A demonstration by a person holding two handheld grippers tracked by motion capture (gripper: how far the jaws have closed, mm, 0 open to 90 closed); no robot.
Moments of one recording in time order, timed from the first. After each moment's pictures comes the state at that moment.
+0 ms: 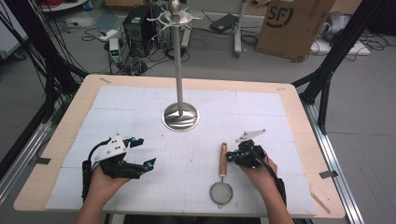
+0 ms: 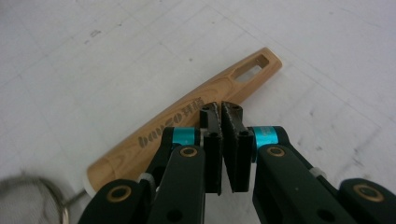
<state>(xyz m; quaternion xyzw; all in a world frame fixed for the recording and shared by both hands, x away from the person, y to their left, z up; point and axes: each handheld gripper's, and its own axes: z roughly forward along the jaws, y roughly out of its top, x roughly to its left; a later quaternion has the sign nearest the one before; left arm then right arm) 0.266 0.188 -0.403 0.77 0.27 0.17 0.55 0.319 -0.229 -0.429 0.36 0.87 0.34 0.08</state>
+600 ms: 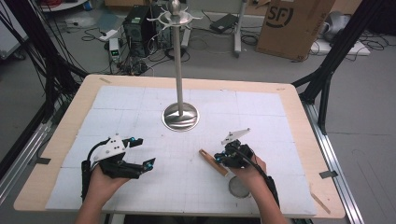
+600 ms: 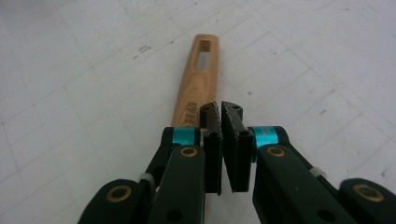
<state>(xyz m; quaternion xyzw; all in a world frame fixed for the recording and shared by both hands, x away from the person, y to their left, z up) 0.265 0.190 -0.402 0.77 0.27 0.17 0.55 0.316 -0.193 -0.423 0.31 0.89 0.33 0.07</state>
